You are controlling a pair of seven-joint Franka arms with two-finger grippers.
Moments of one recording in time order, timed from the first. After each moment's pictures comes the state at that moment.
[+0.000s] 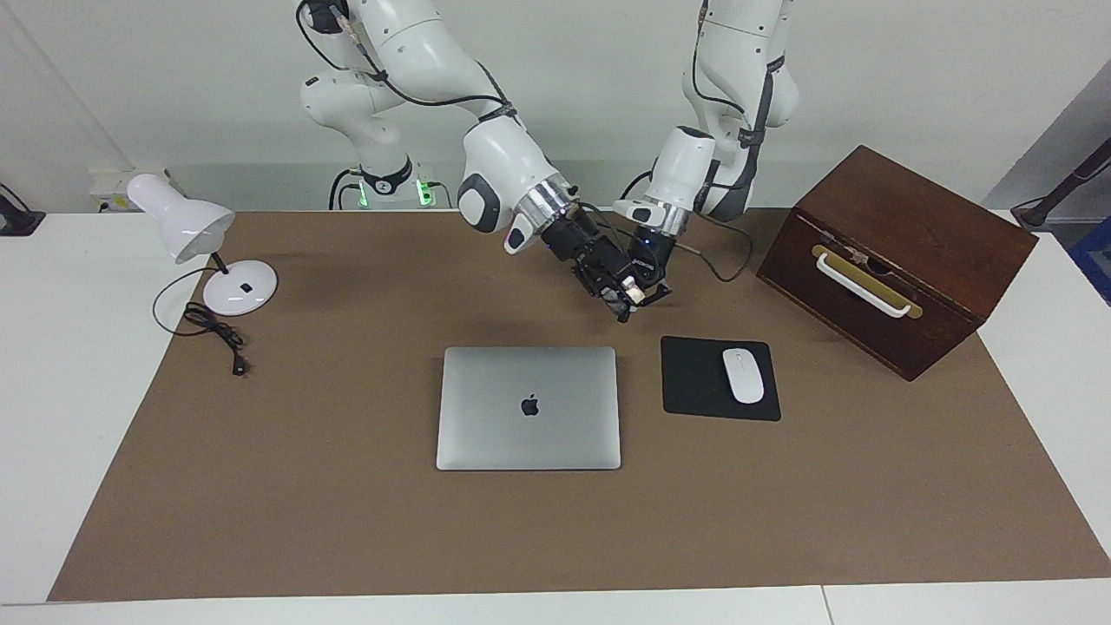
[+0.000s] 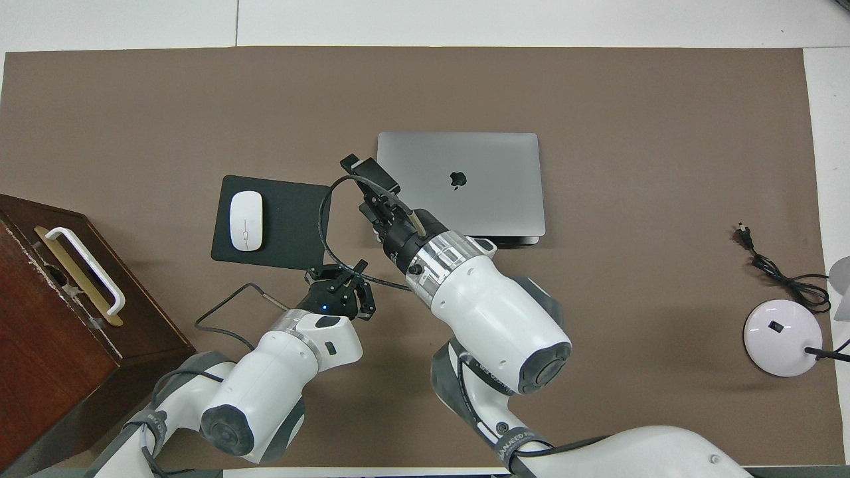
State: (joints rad) left arm -0.65 0.06 0.03 -2.67 -0.07 3.48 0.14; right arm 0.59 0.30 0.05 -2.04 -0.28 3.48 2.00
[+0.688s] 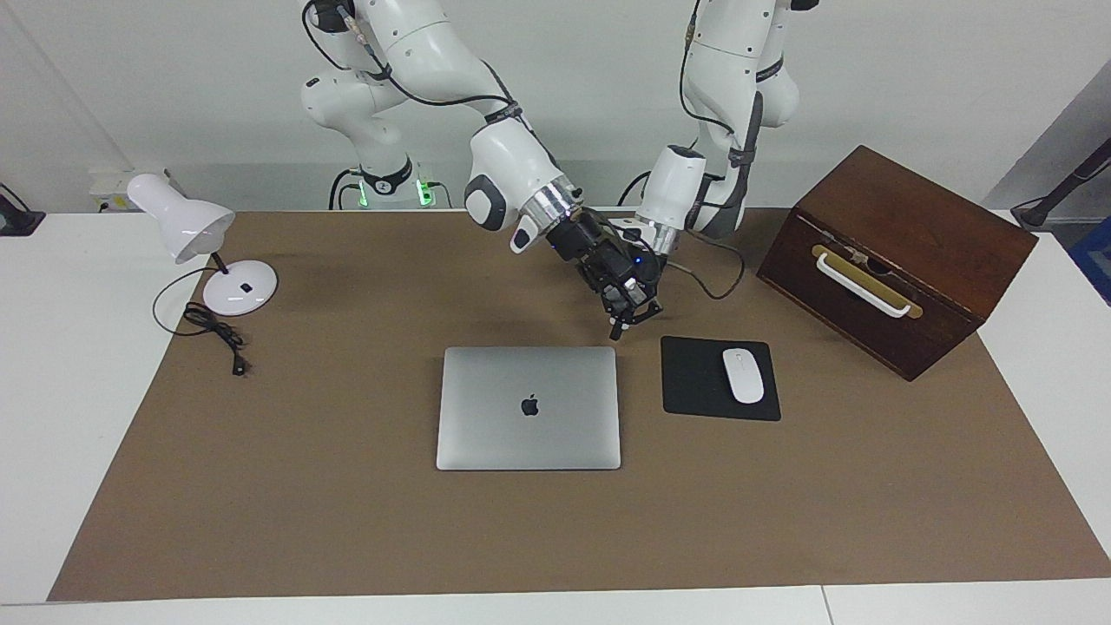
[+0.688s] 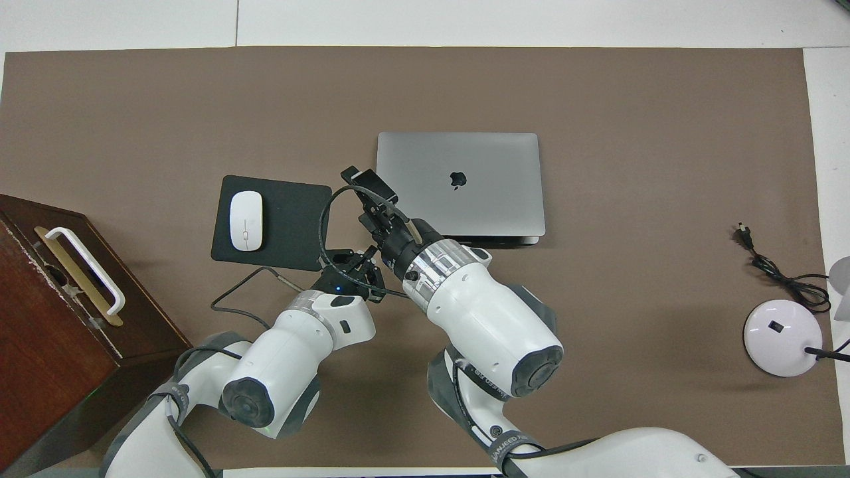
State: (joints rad) left arm -0.65 0.17 0.03 -2.56 -0.07 3.49 0.14; right arm 0.61 0.31 0.03 -2.06 -0.26 3.48 2.00
